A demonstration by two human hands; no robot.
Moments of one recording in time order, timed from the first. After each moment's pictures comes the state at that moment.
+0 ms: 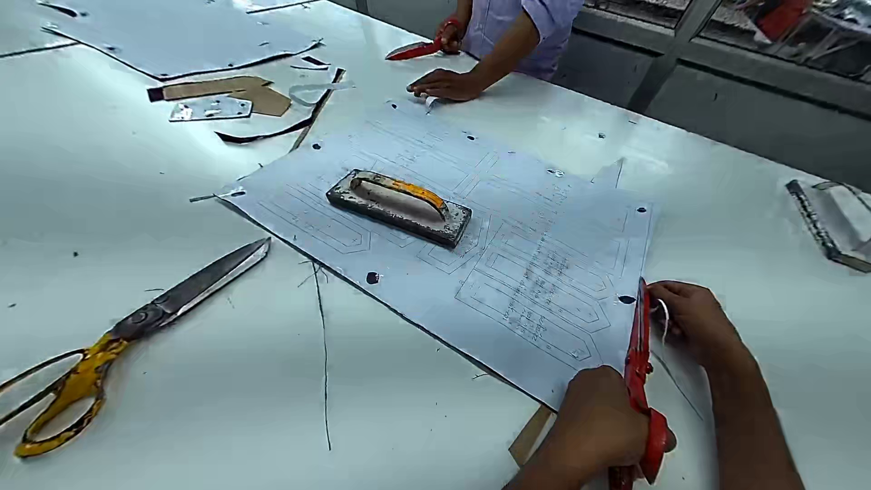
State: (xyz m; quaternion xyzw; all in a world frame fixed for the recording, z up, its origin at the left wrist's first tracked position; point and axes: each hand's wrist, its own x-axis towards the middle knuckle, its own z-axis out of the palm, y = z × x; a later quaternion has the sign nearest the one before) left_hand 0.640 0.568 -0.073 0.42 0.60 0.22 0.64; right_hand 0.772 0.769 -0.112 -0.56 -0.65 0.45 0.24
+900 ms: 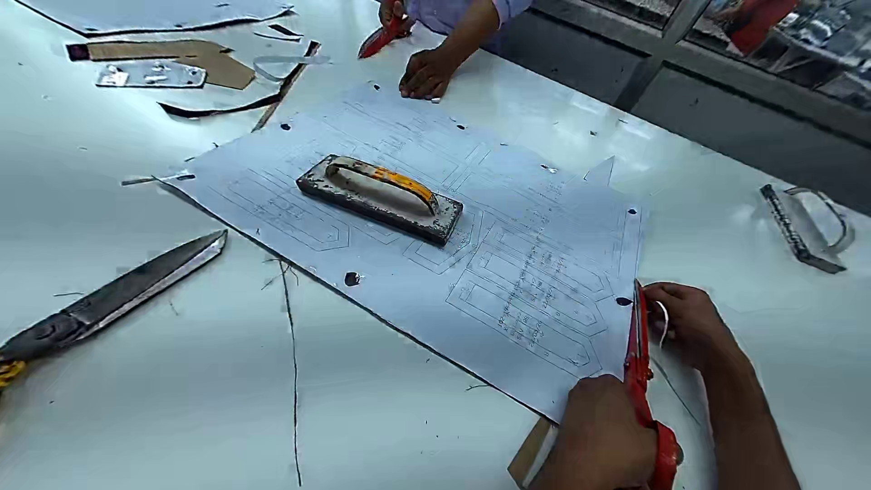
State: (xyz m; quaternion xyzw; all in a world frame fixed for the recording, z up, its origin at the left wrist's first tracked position) left_hand 0.635 0.568 -0.074 0.46 0.59 0.22 0.63; right_hand 0.774 0.771 -0.116 -0.56 -0.65 0.45 0.25
